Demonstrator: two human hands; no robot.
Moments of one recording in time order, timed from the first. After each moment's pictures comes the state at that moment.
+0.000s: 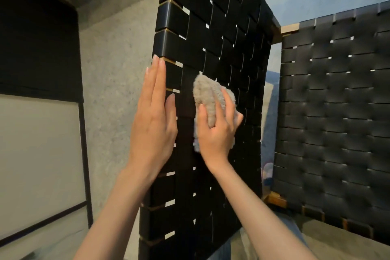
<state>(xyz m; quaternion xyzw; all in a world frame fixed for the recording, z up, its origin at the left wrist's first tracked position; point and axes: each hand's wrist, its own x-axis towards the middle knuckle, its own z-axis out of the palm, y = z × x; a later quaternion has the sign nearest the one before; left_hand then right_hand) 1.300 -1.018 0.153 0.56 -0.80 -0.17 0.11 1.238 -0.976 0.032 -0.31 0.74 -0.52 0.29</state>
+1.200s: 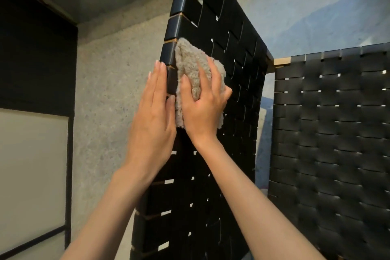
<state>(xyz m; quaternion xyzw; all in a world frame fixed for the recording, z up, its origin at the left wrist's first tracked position) 1.286 -1.066 0.152 0.57 -0.79 -0.19 0.12 1.209 -1.081 0.079 -0.35 0.71 -0.55 0.26</state>
